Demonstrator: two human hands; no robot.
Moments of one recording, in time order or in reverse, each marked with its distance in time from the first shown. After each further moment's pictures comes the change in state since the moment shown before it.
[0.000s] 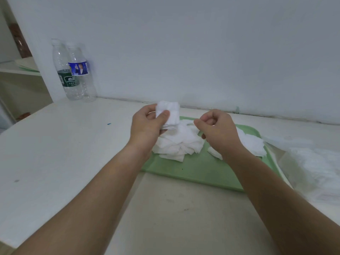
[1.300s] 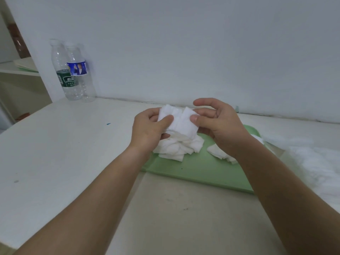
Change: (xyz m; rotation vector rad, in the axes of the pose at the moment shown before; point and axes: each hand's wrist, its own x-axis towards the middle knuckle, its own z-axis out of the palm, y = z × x) left_hand -0.006 0.002 0.000 0.122 -0.056 0.009; right_hand 0.001 -0.016 -0.015 0.506 -0.327 -0.033
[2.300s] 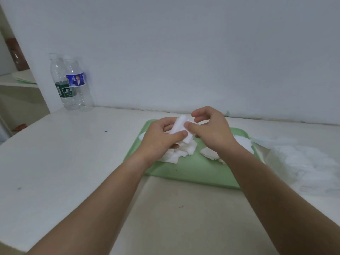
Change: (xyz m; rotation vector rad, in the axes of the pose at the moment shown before) left_hand -0.022 0.013 0.016 0.099 -0.332 0.055; right_hand -0.009 0.000 0.004 -0.541 0.283 -0.041
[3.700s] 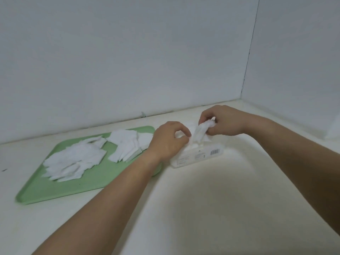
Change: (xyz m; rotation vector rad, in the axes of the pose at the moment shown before) left_hand 0.005 0.030 0.276 0.661 -0.338 0.265; right_hand -0.068 0.060 -0.320 -0.675 -0.260 0.043
